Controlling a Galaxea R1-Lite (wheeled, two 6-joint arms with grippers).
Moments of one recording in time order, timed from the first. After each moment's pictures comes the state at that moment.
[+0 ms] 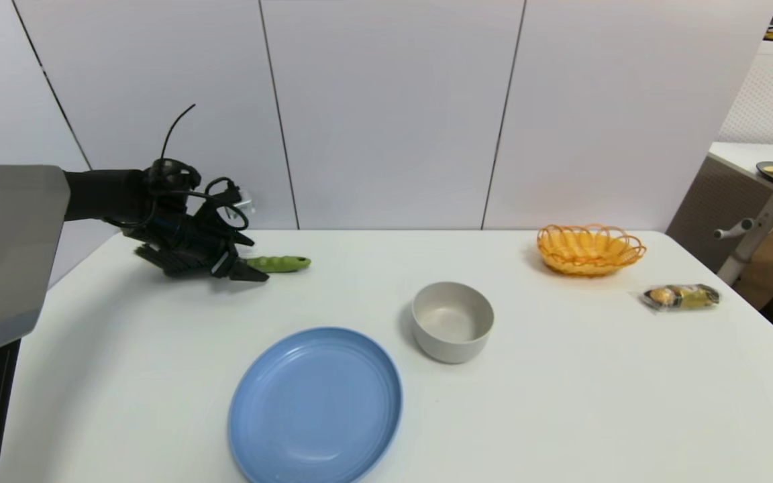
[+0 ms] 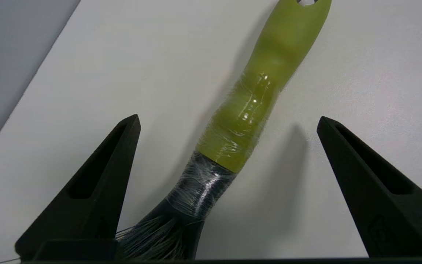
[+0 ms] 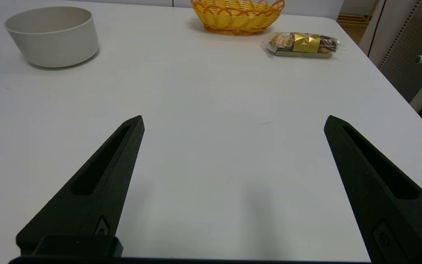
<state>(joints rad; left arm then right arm) 0.02 2.36 -1.97 0.58 -0.59 0.96 0.00 0.00 0.00 0.01 0.03 -0.05</state>
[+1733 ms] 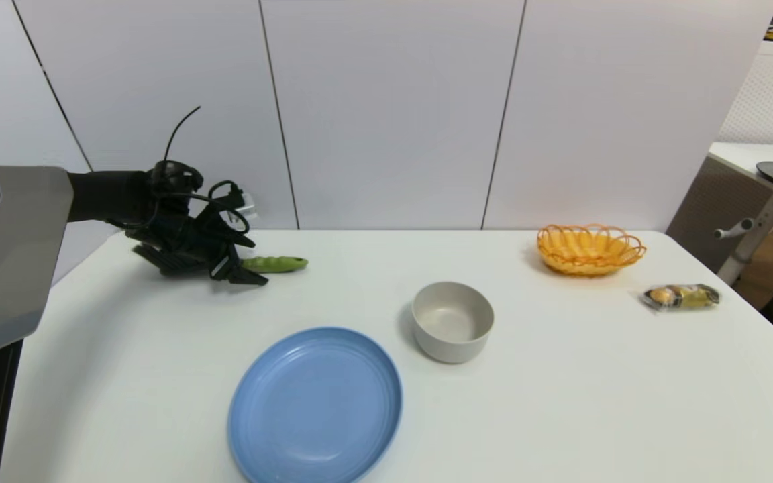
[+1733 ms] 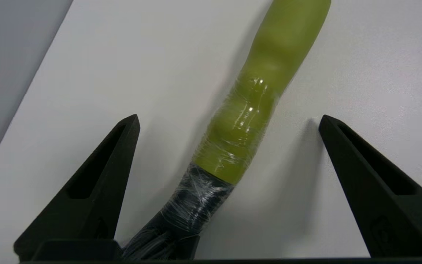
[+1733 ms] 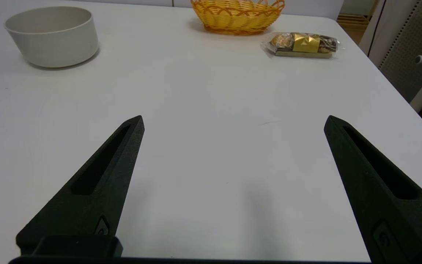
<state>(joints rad) 0.02 2.36 -1.97 0.59 -0.57 0.99 0.00 0.00 0.00 0.01 0.03 -0.05</state>
